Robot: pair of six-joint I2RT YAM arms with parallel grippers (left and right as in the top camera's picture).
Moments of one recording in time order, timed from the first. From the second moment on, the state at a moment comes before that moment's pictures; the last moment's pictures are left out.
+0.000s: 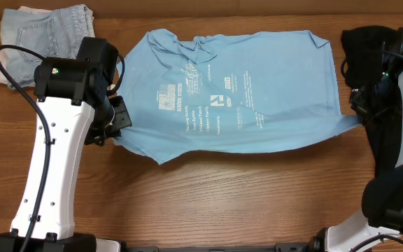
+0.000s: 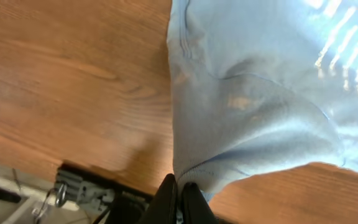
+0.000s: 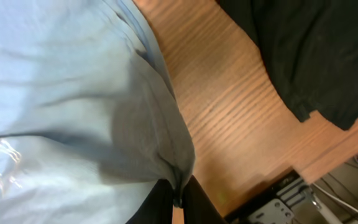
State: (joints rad) left arm -0.13 1.58 1.75 -1.66 -0.10 -0.52; right arm -0.26 1.82 1.81 -1.61 0.10 0.48
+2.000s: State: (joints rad) left arm -0.10 2.03 1.77 -1.09 -0.22 -0.52; right arm -0.25 1.82 1.59 -1.06 -0.02 0.49
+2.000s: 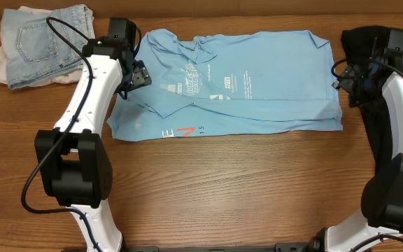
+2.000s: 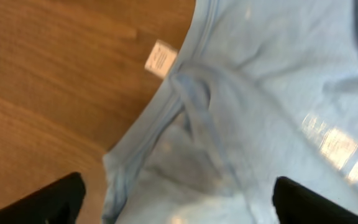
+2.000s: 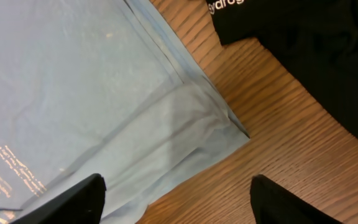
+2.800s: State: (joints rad) left arm -0.19 2.03 1.61 -1.15 0.09 -0.45; right arm -0.25 1.90 1.41 -0.89 -0.04 0.51
